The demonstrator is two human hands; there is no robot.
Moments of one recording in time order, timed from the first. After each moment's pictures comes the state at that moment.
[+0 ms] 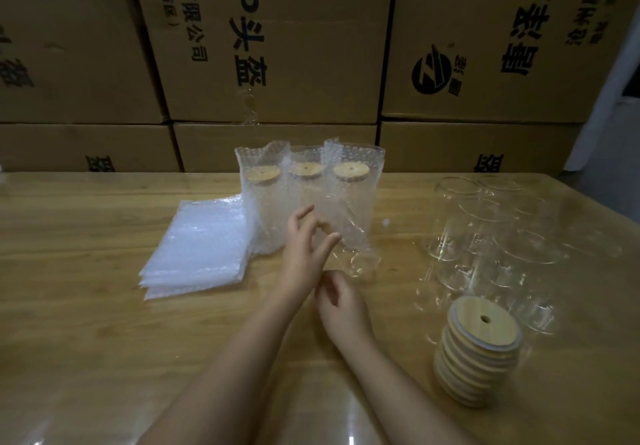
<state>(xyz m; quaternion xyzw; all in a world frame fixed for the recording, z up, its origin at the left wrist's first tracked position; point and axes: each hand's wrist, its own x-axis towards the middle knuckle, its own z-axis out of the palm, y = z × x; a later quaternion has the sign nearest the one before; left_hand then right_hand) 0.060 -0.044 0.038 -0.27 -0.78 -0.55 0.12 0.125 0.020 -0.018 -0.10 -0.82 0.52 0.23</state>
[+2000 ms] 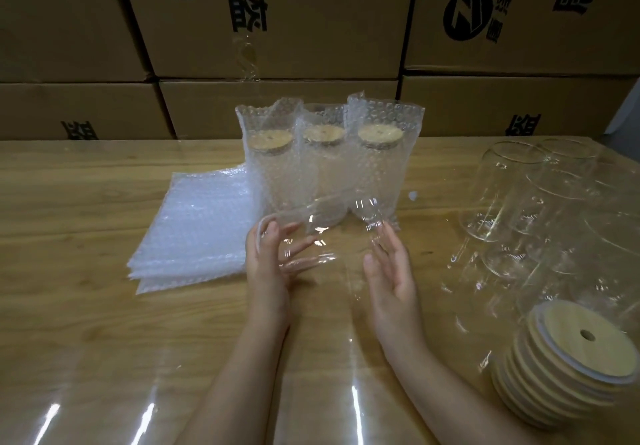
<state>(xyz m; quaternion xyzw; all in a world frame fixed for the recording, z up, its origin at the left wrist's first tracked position) 0.043 -0.089 -0.009 -0.04 -0.49 -0.87 0.00 0.123 0.028 -0.026 -0.04 -0.62 0.70 0.34</state>
